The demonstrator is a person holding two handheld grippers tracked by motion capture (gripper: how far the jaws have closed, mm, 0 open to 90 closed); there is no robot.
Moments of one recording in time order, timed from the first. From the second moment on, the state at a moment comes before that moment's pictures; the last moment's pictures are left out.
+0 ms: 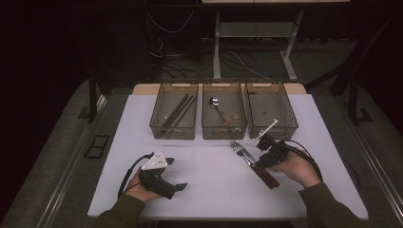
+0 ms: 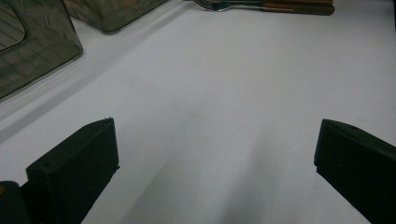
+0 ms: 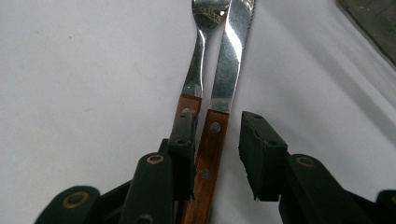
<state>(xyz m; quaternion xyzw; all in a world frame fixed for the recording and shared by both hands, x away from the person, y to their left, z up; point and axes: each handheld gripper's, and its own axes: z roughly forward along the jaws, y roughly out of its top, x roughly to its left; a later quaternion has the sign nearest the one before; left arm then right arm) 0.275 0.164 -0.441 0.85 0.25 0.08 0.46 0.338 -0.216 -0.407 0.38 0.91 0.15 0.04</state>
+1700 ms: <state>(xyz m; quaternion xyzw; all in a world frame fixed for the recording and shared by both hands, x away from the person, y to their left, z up) 0.274 0.163 -0.442 0.85 0.24 0.08 0.46 0.348 -0.205 -0.419 0.38 0.92 0.08 0.03</state>
